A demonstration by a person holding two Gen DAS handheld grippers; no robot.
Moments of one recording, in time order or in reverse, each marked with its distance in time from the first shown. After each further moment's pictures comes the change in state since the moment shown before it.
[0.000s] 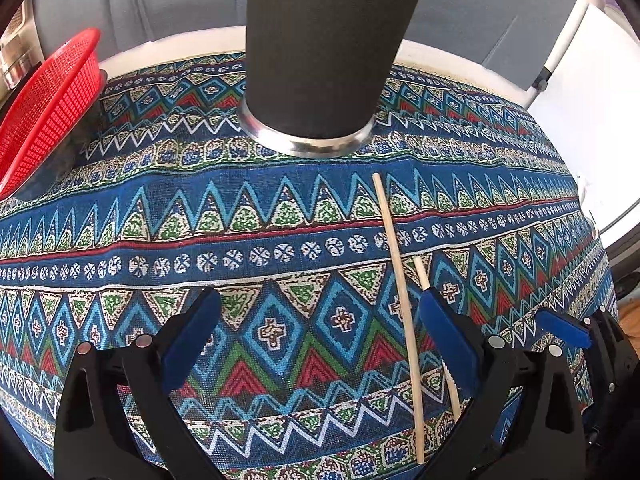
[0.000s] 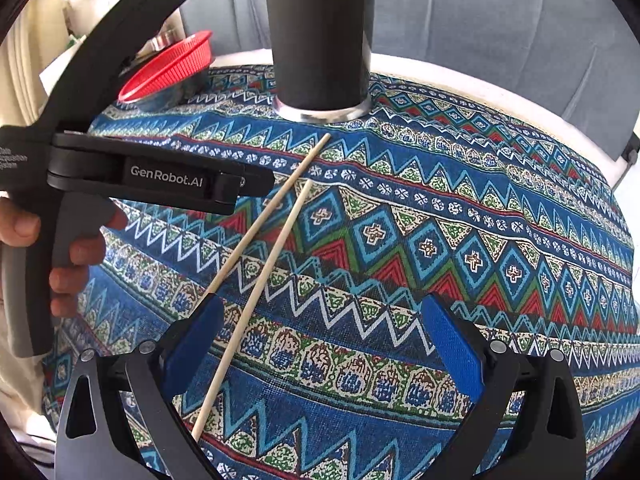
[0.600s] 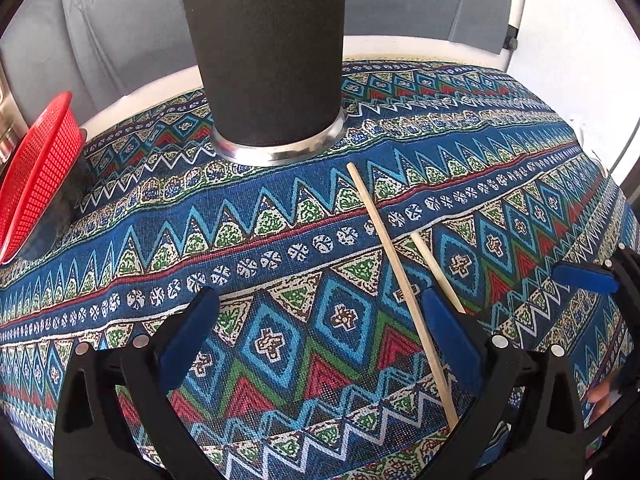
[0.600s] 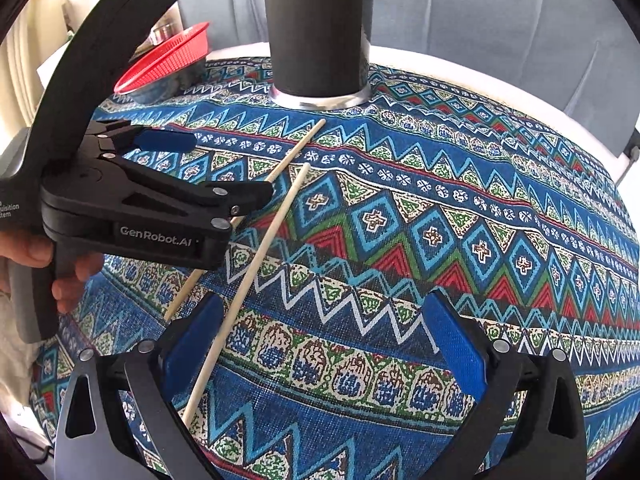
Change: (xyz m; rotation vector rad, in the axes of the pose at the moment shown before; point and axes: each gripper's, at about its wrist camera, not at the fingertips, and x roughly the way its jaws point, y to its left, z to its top) left arm 0.007 -0.012 -0.013 0.231 -0.096 0.058; right arm 0.009 -0.006 -0.007 0.010 0.009 0.012
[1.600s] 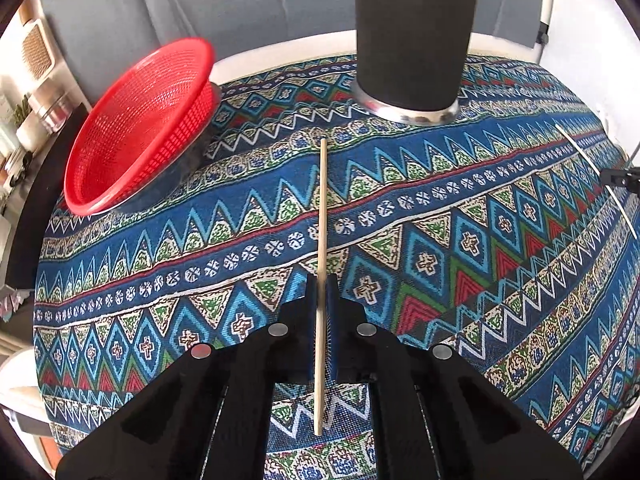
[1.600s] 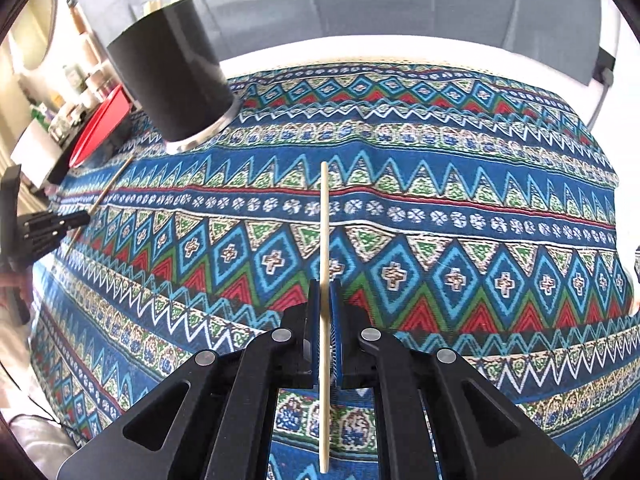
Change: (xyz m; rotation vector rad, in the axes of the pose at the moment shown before) left arm -0.048 0.109 -0.039 -0.036 0.067 0.115; right arm -0.025 -0.149 0.008 0.219 0.036 0.052
